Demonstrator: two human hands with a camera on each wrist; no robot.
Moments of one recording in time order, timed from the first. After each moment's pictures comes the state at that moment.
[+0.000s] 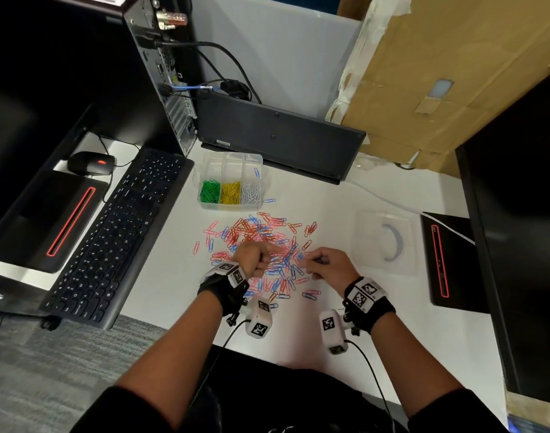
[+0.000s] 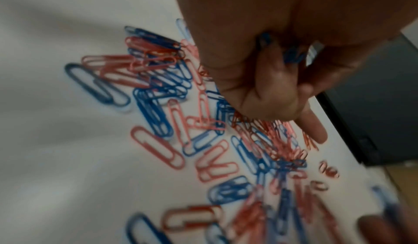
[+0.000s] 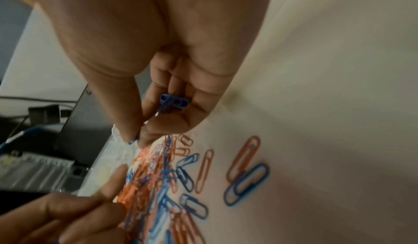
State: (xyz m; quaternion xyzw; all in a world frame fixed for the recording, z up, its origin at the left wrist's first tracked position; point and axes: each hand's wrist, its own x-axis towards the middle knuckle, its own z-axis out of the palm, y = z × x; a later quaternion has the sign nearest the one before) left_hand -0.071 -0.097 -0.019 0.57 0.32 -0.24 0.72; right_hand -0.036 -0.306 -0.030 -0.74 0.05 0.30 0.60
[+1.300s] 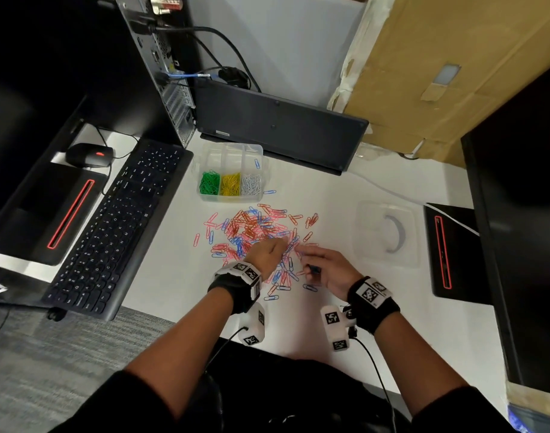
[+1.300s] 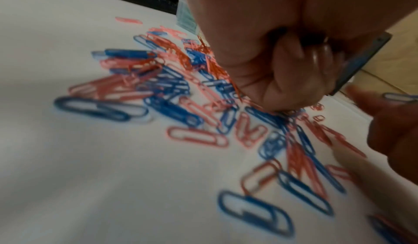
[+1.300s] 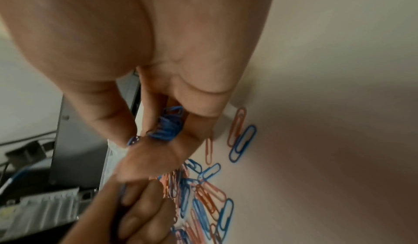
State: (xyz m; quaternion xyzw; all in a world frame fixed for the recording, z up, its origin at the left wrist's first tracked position) left_hand -0.081 -0.121 -0.032 0.83 0.12 -0.17 0.52; right_hand -0.050 -0.304 -0.020 -0.57 0.14 0.42 0.69
